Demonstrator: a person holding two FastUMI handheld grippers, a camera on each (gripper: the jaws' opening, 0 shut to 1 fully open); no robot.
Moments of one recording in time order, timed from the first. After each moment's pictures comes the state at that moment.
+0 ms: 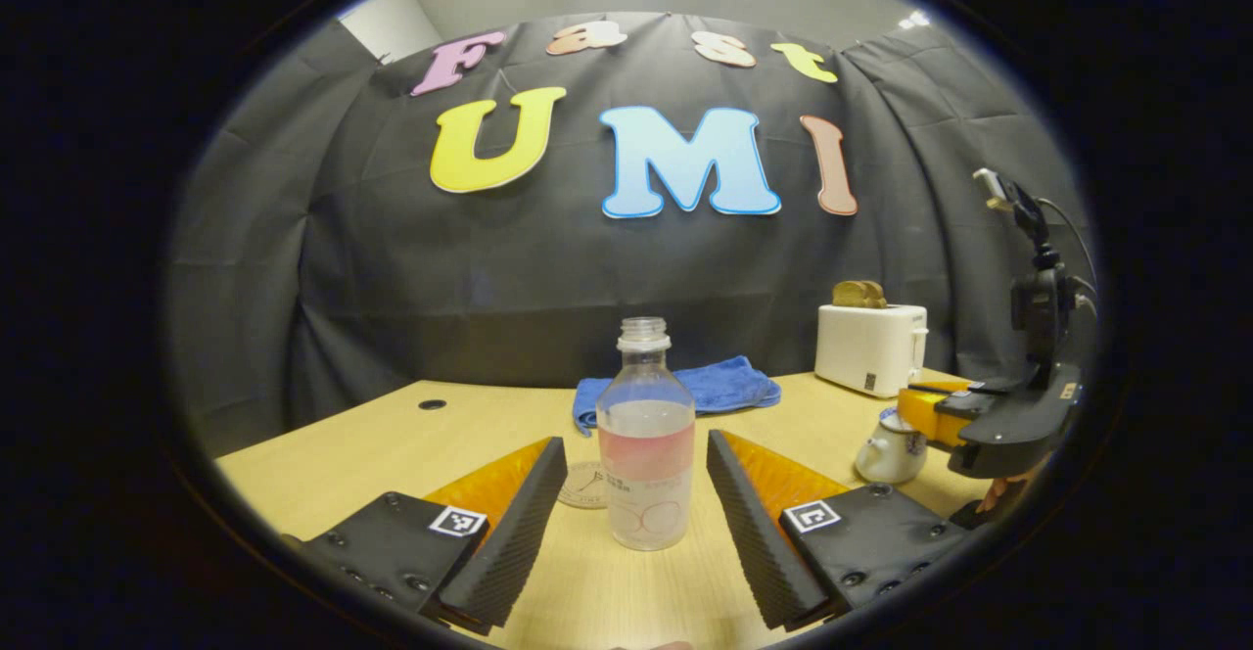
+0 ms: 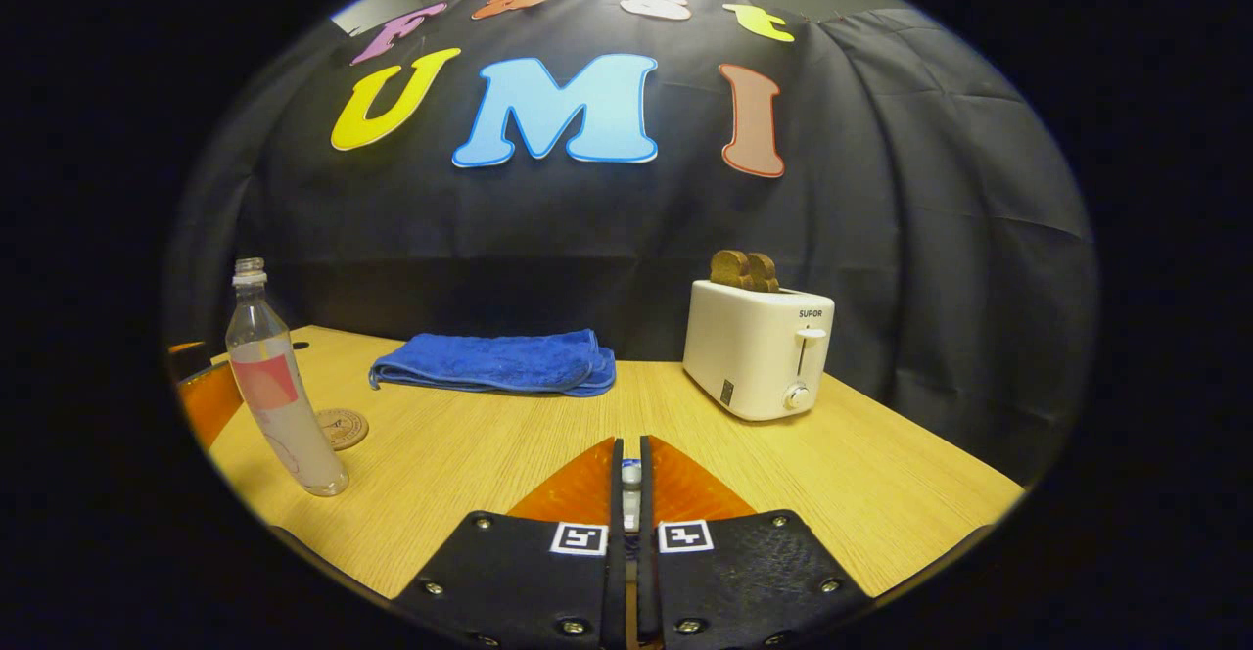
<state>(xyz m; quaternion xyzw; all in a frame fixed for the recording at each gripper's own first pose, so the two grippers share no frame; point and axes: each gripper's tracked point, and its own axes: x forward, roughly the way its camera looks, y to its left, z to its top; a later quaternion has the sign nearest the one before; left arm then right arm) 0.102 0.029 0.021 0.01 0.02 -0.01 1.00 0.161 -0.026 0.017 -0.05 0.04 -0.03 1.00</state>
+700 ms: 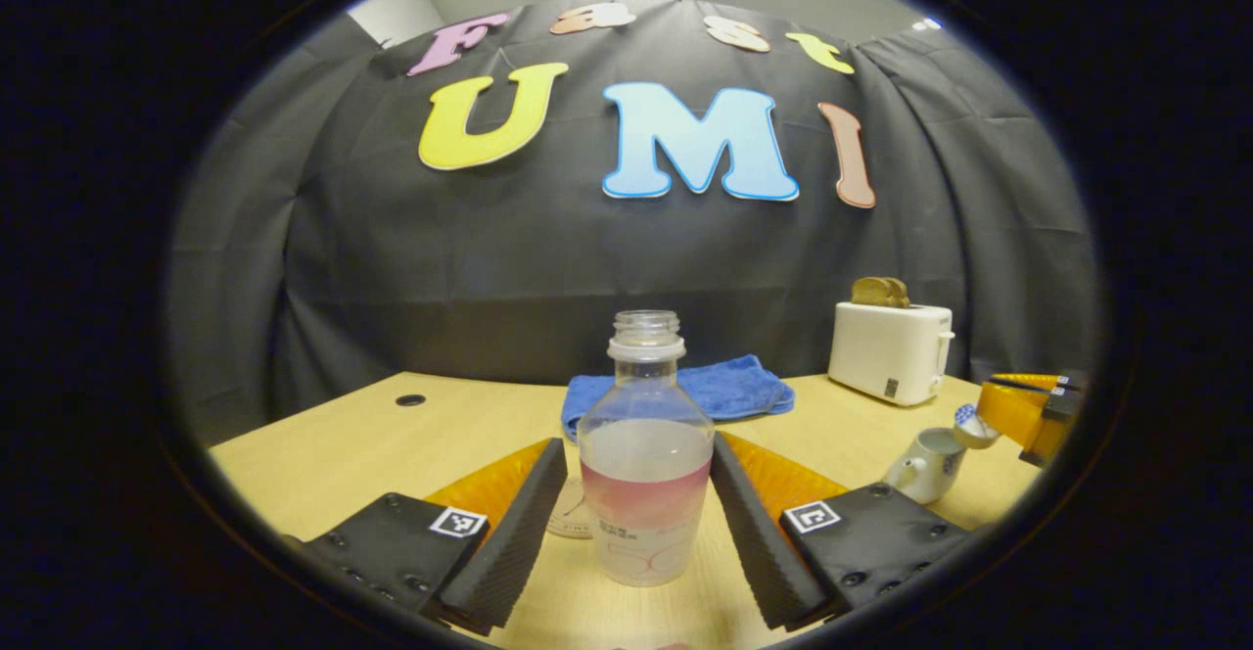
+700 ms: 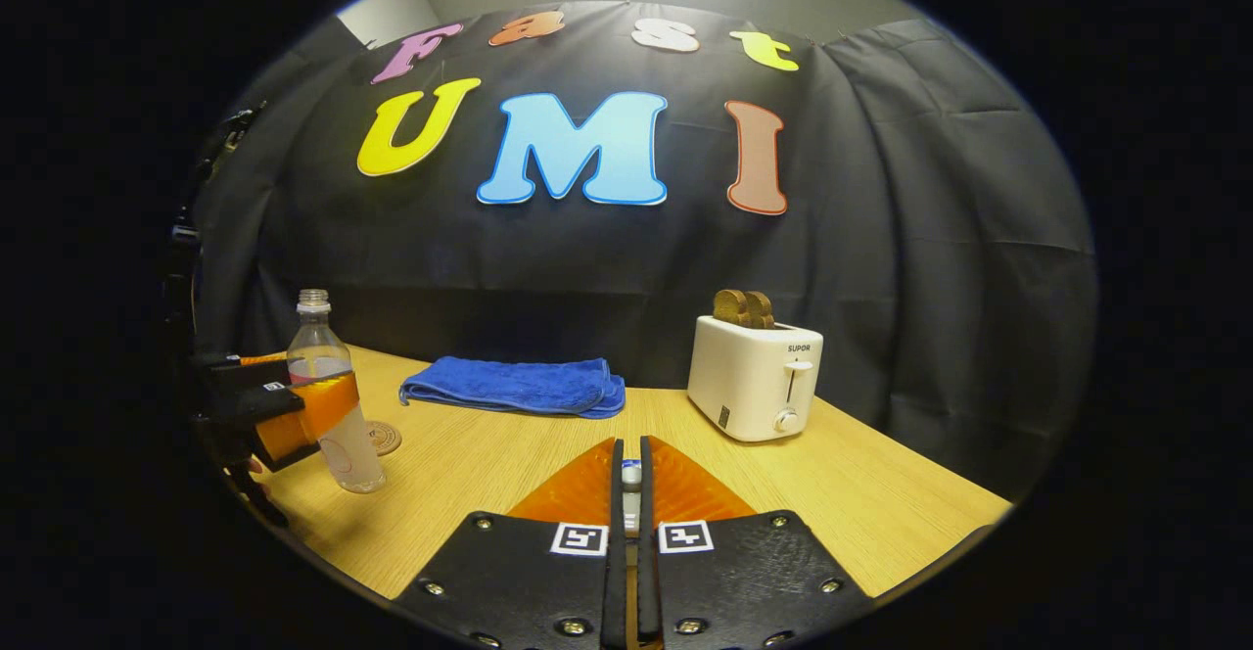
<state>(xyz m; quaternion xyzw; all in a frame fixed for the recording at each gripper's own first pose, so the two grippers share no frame) 0.170 0.035 0.012 -0.02 0.04 0.00 1.00 0.125 -0.022 0.034 -0.05 0.01 -0.01 1.00</state>
